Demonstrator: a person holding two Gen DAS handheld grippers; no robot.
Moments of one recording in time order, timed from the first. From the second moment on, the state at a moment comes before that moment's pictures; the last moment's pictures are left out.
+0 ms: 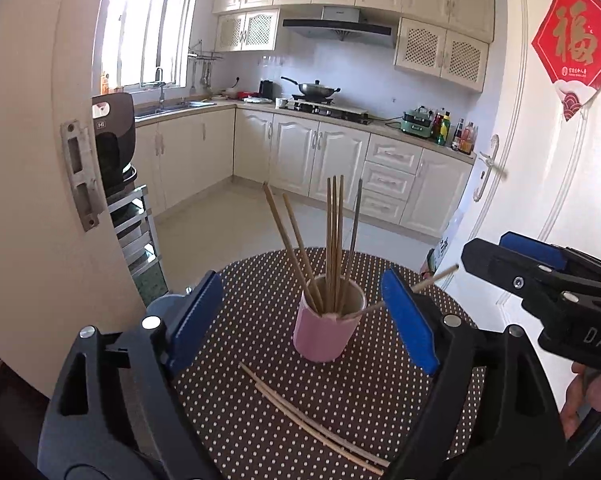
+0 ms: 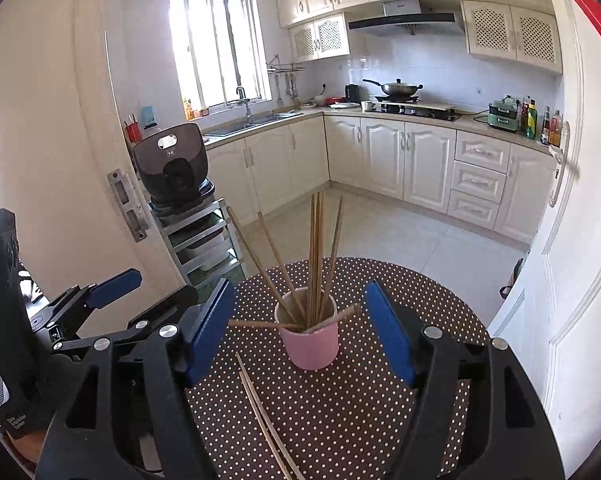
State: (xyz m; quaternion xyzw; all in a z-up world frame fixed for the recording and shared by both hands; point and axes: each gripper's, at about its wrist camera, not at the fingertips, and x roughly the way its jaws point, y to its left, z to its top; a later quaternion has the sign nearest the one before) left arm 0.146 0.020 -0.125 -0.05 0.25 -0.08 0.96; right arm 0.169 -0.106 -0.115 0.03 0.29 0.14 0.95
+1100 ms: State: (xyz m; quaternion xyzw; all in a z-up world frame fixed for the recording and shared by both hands) left arm 0.178 0.012 -0.299 -0.06 0.53 0.01 0.85; right arm 0.186 -0.150 -0.219 0.07 0.41 0.12 0.90
